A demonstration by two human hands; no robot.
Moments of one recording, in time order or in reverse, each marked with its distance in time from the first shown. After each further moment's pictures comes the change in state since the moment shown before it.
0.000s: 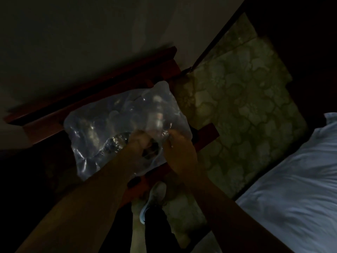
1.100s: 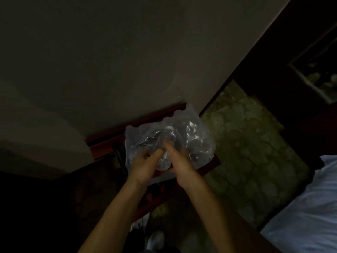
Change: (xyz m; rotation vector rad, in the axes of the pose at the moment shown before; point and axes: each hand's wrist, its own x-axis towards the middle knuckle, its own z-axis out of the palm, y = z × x) left_hand -0.251 -0.013 -0.092 -0.221 0.013 0.453; right_hand -0.135 -0.132 -0.033 0.939 -0.091 0.240
